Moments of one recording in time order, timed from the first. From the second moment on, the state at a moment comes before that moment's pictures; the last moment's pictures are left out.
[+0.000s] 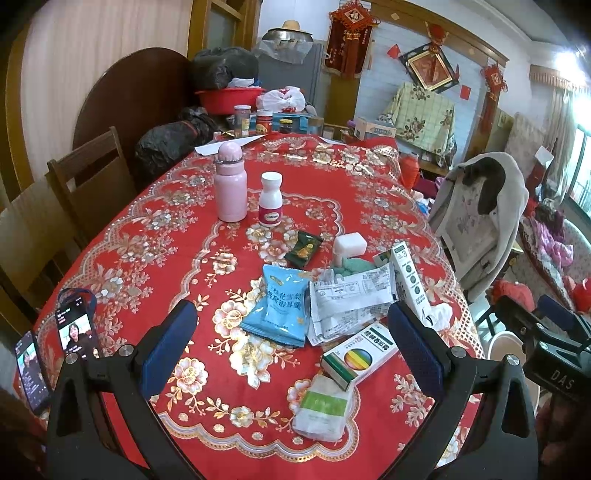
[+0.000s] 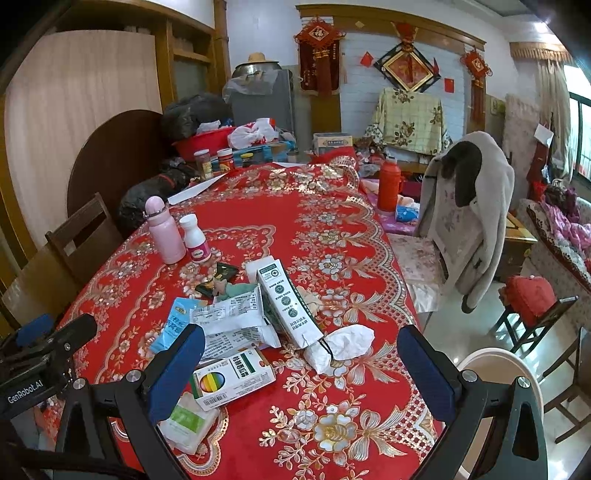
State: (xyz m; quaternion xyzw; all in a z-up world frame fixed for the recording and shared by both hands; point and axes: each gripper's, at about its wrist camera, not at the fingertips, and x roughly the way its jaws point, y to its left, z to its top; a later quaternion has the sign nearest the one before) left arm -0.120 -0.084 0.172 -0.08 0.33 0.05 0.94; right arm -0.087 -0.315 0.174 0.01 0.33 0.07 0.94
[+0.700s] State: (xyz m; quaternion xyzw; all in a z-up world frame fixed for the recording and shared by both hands) left arm -0.118 -0.087 0.171 -0.08 0.33 0.04 0.94; right arm -0.080 -0.317 0.171 0.01 0.33 0.07 0.94
